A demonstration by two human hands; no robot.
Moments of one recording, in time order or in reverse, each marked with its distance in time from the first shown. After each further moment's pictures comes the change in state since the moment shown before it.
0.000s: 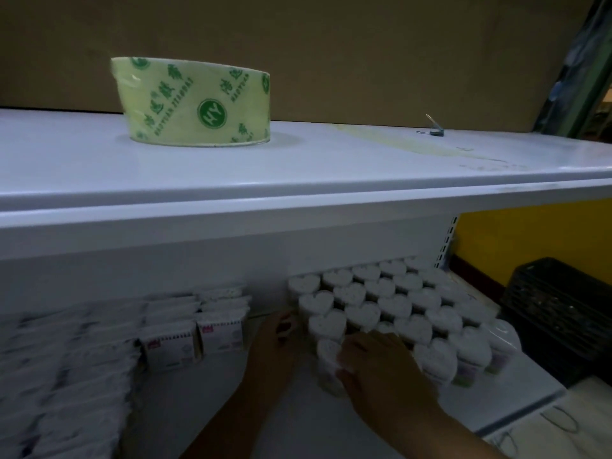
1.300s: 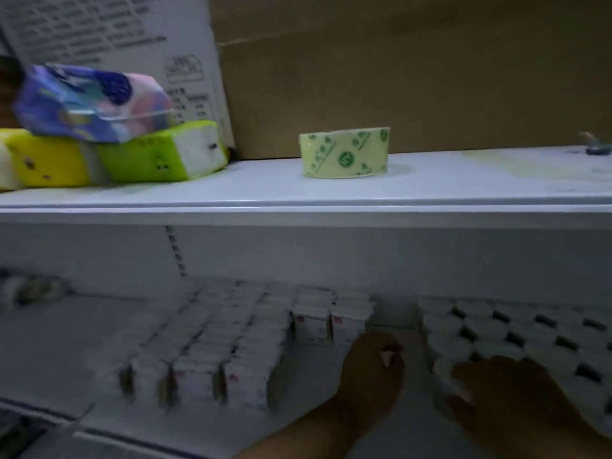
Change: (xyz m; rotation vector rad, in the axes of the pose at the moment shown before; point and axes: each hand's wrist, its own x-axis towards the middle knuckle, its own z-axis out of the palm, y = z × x) left_hand -0.069 0.066 -0.021 0.613 0.192 0.070; right_hand 0.024 0.017 0.006 -0.018 -0.354 -0.180
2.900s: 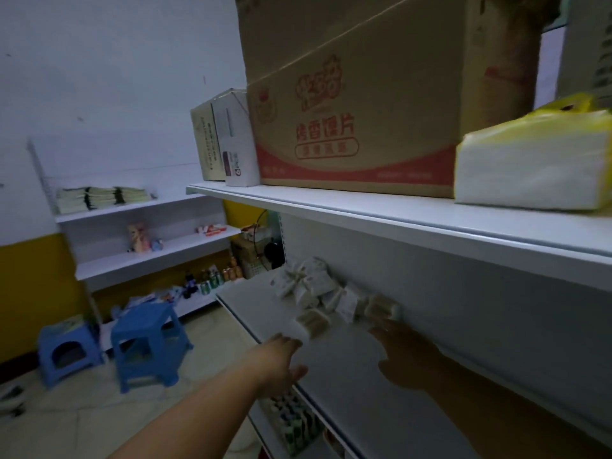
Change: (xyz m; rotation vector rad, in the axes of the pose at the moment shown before) left_hand -0.125 -0.435 -0.692 0.826 -0.154 -0.805; right_hand 0.349 -0.777 -0.039 0.245 -0.058 -0.805
